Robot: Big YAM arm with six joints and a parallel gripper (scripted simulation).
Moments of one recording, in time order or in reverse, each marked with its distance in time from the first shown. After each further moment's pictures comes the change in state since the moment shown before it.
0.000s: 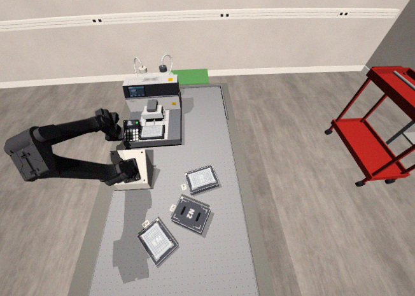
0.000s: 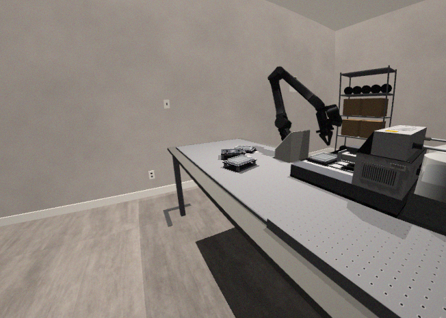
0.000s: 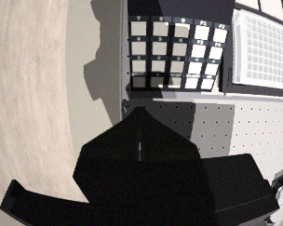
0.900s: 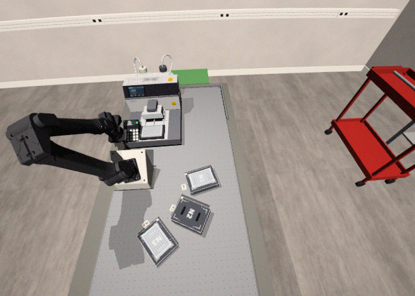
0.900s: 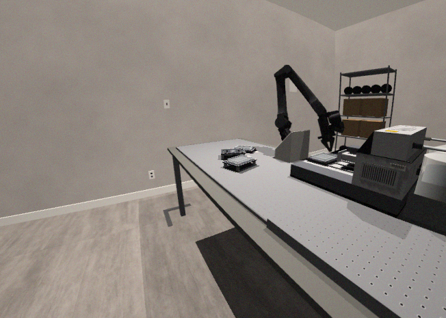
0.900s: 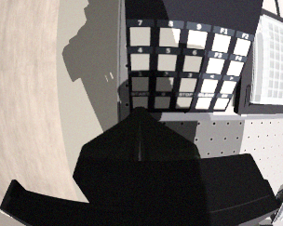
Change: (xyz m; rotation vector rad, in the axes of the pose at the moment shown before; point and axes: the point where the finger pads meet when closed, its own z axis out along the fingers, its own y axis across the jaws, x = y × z) arm -0.002 0.001 0.037 -0.001 -0.003 -0.001
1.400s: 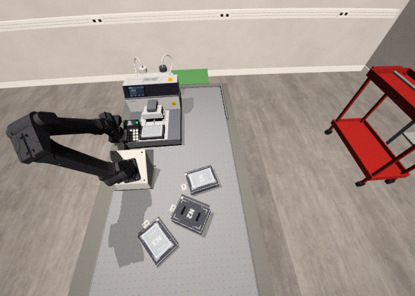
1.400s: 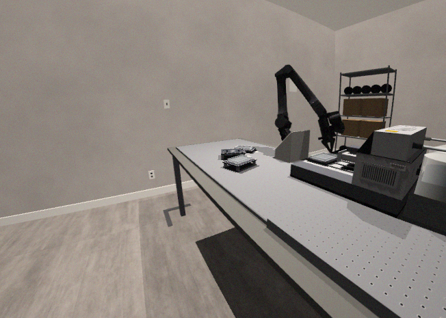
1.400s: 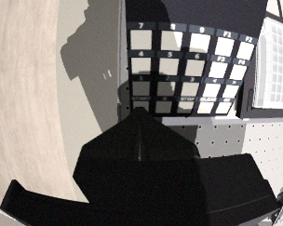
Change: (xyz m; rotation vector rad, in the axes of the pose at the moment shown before) arm -0.002 0.001 0.004 -0.003 -0.006 0.000
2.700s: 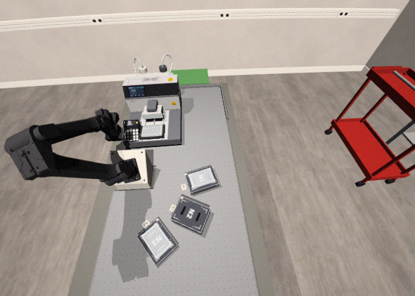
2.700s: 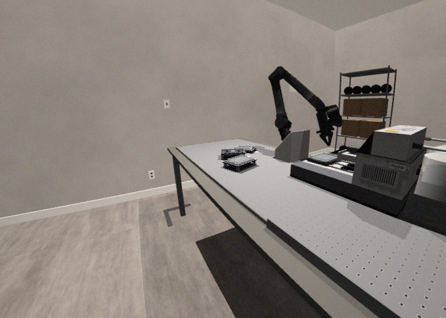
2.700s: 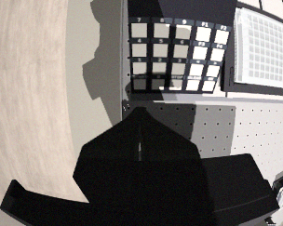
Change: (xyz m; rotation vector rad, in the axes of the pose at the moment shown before) arm 0.002 -0.001 -0.039 0.002 0.007 0.005
